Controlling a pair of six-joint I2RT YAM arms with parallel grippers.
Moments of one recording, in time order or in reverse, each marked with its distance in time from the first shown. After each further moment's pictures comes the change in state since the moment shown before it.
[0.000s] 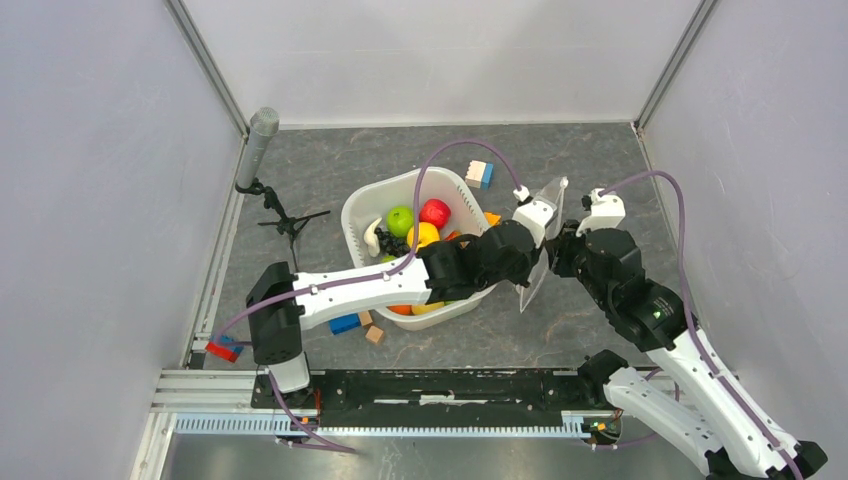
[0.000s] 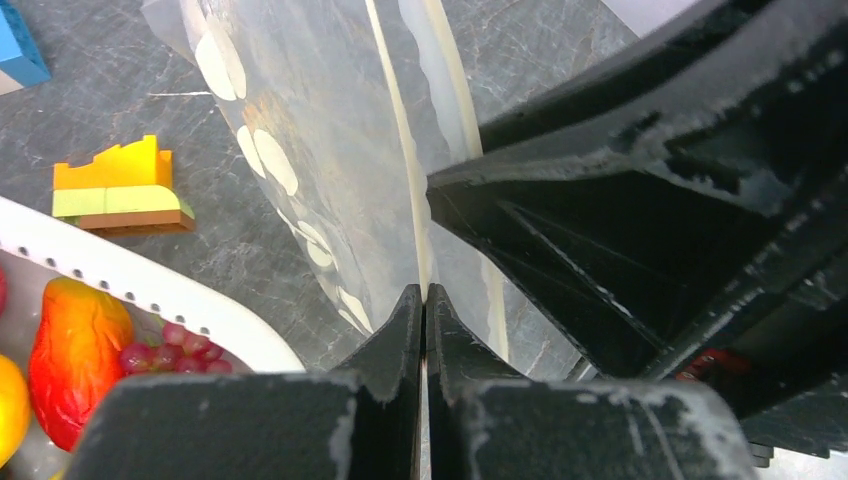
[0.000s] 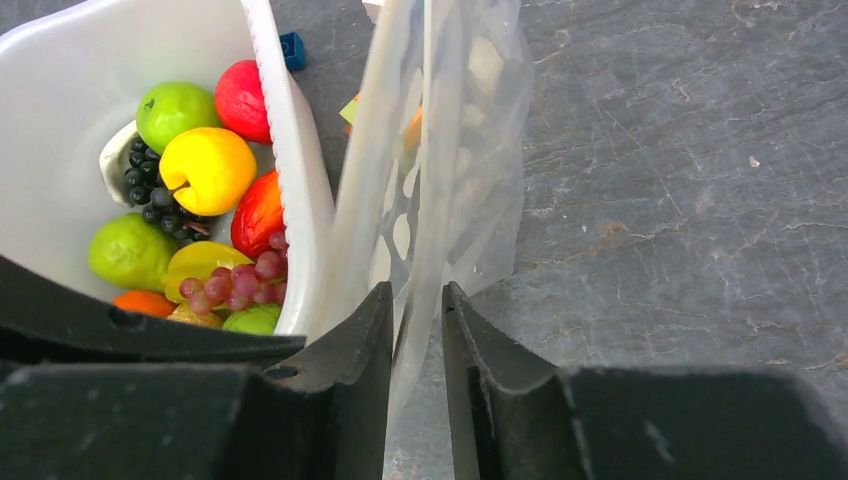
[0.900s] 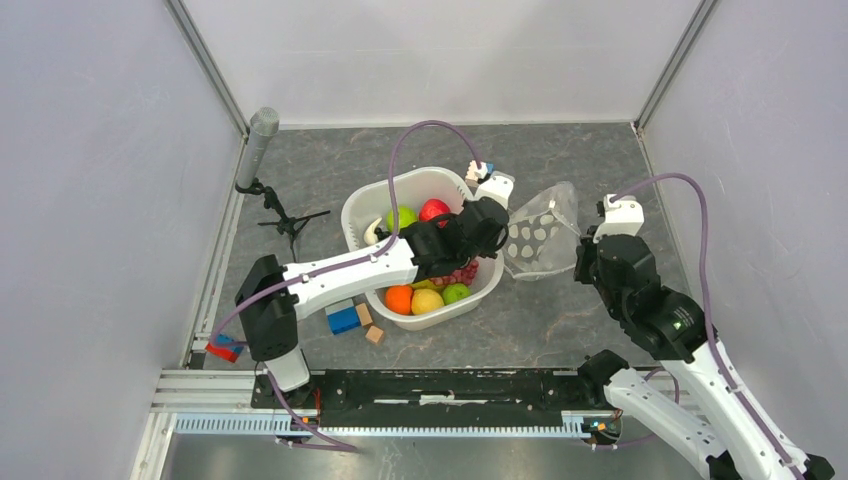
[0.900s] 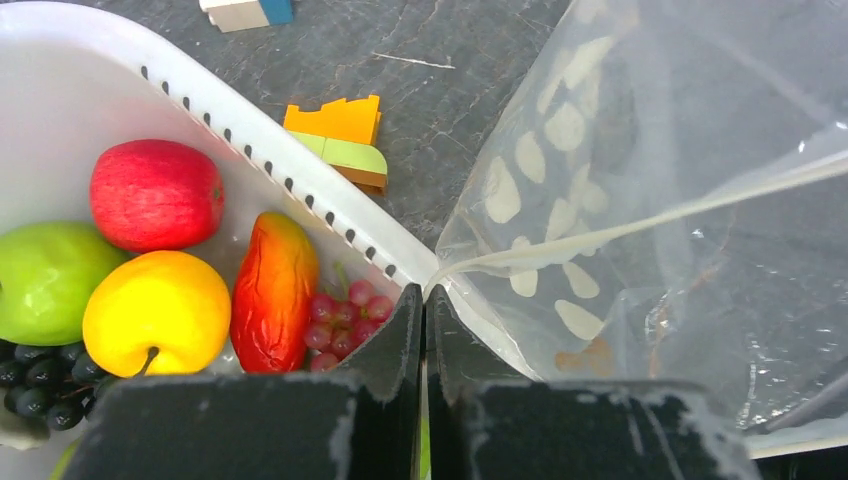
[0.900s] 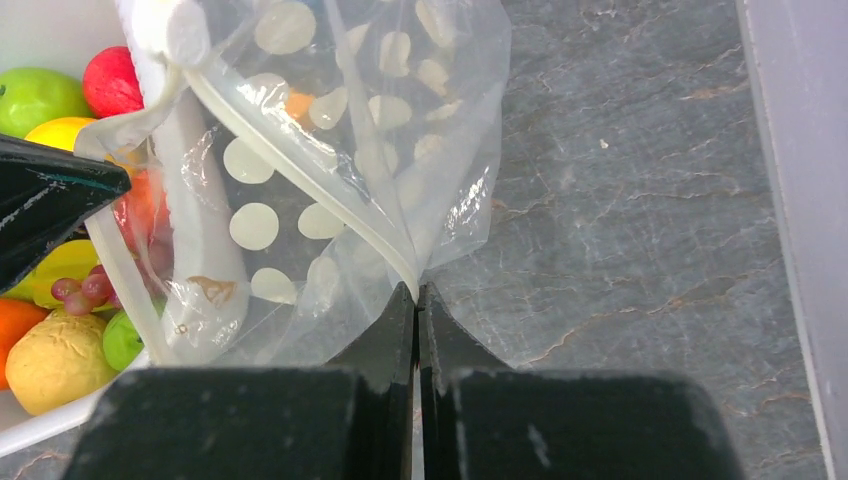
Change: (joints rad) left arm 0.124 -0.023 -0.040 -0.112 -0.153 -0.029; right arm 0.000 -0.039 0.066 -0.179 0.161 -0.085
